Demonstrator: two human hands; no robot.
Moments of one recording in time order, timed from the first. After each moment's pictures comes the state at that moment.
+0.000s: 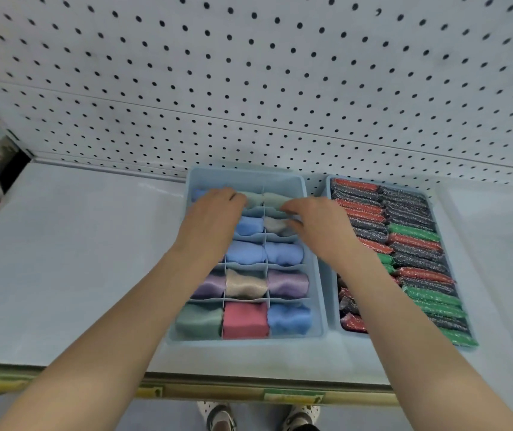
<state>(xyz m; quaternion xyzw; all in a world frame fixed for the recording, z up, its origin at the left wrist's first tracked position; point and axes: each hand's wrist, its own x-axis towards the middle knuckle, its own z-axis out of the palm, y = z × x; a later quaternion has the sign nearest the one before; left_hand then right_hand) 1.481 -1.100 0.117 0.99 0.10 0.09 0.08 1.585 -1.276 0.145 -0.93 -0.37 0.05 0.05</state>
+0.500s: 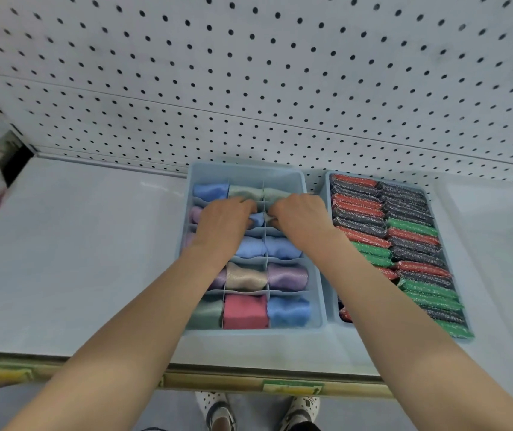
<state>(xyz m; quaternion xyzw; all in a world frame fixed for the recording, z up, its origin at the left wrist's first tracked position) 1.497 -1.120 0.100 0.99 0.13 0.02 0.11 1.577 -1.244 0.136 -0.90 -0.41 0.04 -0.16</state>
